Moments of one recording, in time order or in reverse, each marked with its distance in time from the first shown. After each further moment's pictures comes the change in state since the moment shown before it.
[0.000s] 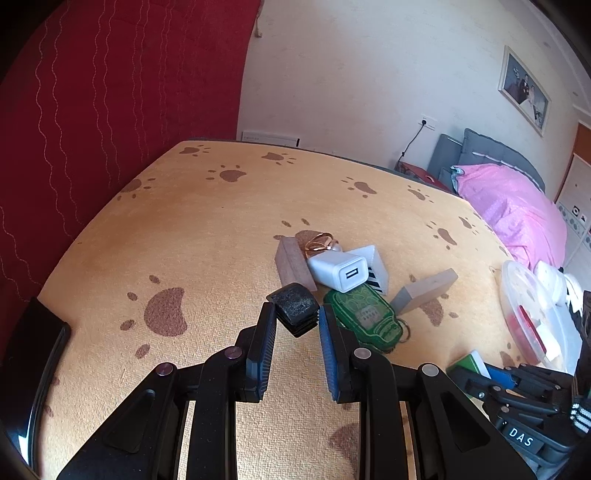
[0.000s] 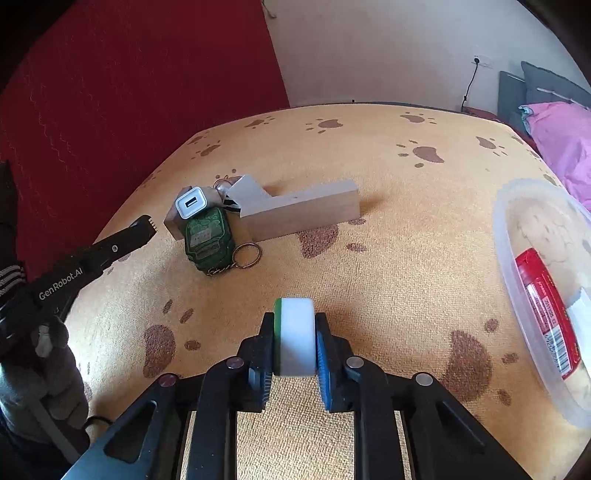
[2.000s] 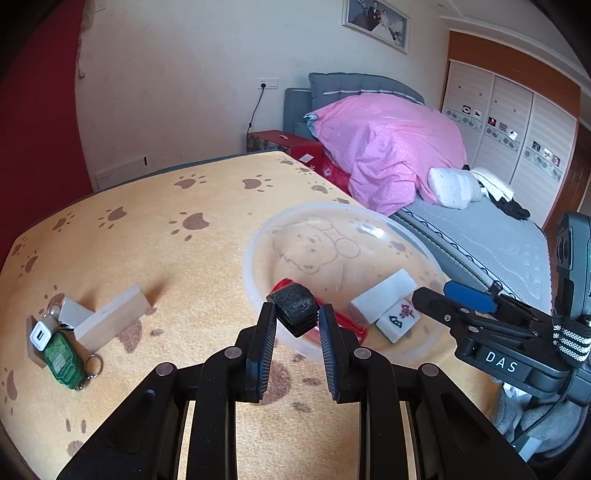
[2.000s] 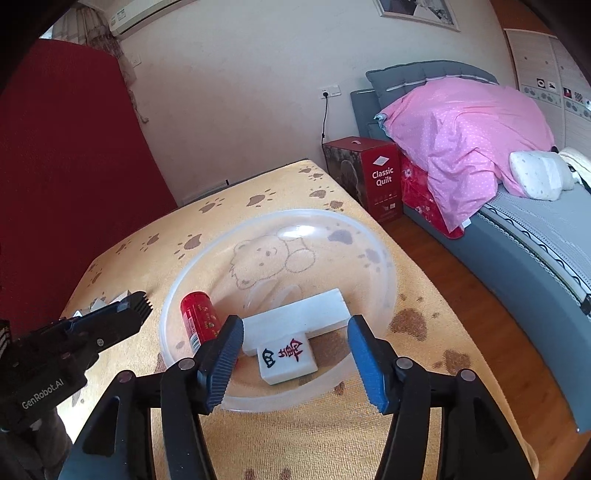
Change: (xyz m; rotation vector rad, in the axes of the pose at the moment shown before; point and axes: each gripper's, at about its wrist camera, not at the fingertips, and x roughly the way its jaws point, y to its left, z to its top) left arm -0.009 -0.270 -0.023 0.432 0.080 -0.344; right arm -0.134 -0.192 -0.048 0.334 -0.303 -0.266
